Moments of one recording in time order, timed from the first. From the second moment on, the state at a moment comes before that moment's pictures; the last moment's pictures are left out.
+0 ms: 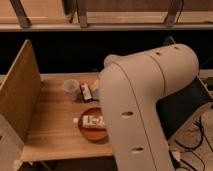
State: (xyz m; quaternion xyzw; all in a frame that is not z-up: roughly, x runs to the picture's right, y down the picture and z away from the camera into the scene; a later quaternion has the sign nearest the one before) arm -0.017 -0.030 0.901 0.07 -0.22 -0.87 0.44
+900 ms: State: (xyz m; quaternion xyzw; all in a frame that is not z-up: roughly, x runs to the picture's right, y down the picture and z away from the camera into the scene) arm -0.051 -0.002 0.980 0.06 -0.27 -0.84 0.46
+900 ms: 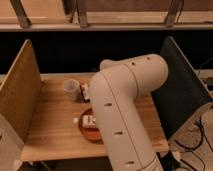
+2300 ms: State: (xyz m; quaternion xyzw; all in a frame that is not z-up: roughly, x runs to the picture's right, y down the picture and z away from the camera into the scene) arm -0.033 0.018 1.019 0.03 -0.30 -0.81 0.50
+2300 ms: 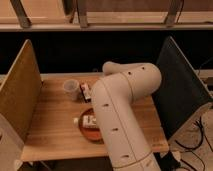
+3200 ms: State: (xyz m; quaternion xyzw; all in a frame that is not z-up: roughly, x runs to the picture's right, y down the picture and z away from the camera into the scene) arm -0.048 0.015 1.010 0.06 -0.32 -0.80 0.51
